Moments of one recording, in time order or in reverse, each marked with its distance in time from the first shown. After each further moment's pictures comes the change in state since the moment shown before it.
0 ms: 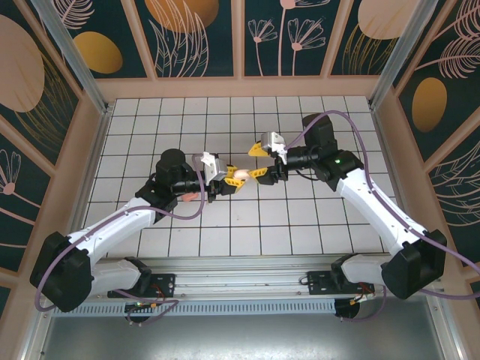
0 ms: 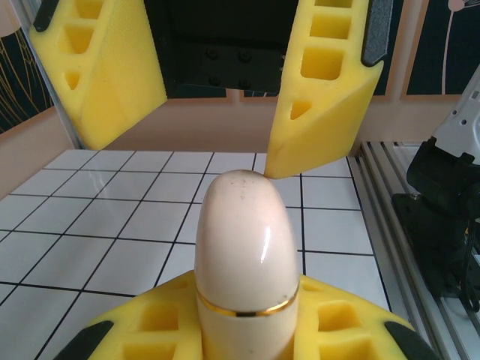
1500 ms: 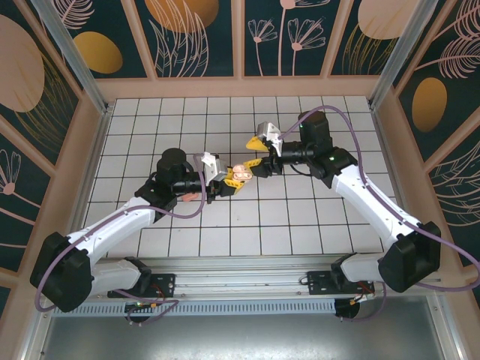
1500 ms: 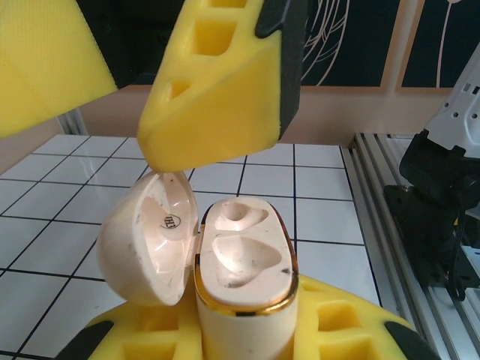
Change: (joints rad) left arm 0.006 0.000 0.010 -0.055 0.014 0.008; right arm 0.010 0.048 0.009 0.116 0.094 0.173
